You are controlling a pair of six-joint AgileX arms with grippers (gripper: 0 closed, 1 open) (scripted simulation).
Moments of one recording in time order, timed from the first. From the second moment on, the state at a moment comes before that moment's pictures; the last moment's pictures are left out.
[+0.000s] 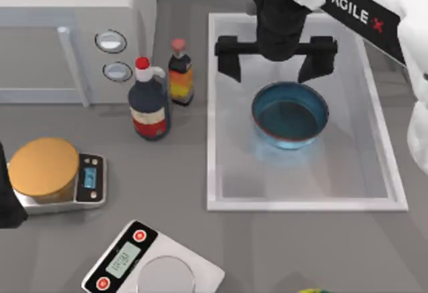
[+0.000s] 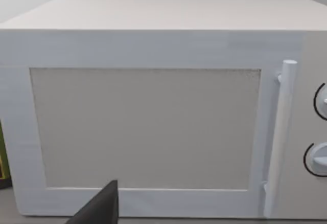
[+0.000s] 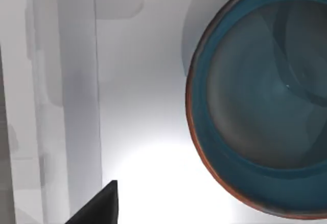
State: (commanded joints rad) left arm 0.00 0.00 0.00 0.00 0.00 0.00; right arm 0.49 2.56 2.39 -1.21 0.11 0.51
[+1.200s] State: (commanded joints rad) left arm 0.00 0.00 0.00 0.00 0.00 0.00; right arm 0.50 2.86 2.51 -1.05 0.11 0.51
